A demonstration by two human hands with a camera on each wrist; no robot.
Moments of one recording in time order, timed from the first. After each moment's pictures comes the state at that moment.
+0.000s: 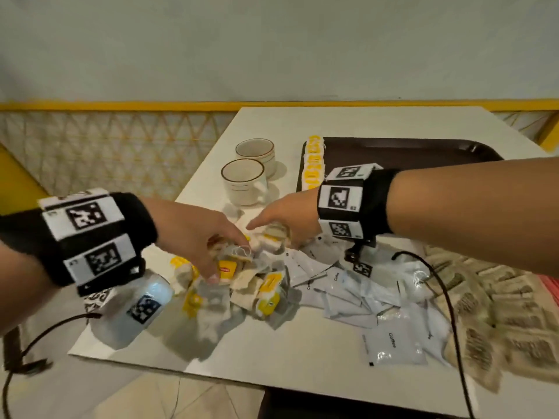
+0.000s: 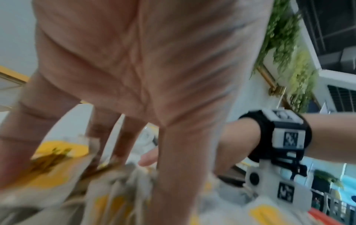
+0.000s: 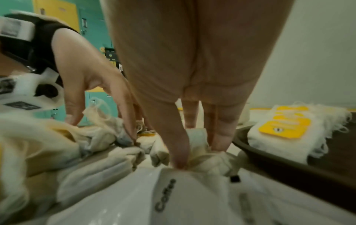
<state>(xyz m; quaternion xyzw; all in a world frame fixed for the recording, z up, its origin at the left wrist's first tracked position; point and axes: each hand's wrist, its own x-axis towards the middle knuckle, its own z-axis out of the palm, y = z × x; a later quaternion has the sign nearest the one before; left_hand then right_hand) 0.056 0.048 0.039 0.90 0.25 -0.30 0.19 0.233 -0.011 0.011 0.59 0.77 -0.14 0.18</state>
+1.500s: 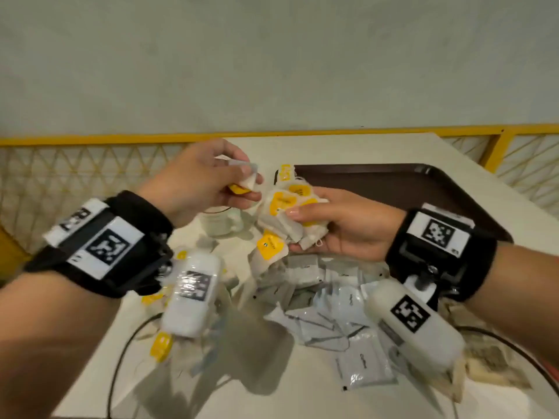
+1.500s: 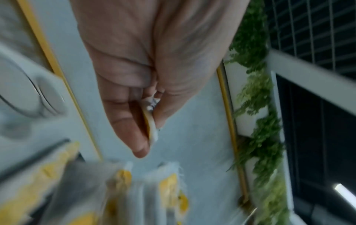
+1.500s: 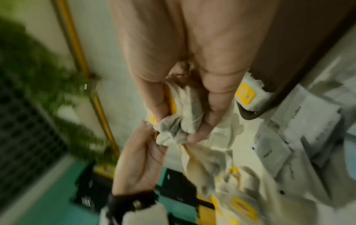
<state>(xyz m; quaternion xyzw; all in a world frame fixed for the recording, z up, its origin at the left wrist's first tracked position) 0.119 0.031 0.078 0.72 0.24 0.27 0.59 0.275 -0.105 0.040 0.46 0.38 -0.60 -0.53</state>
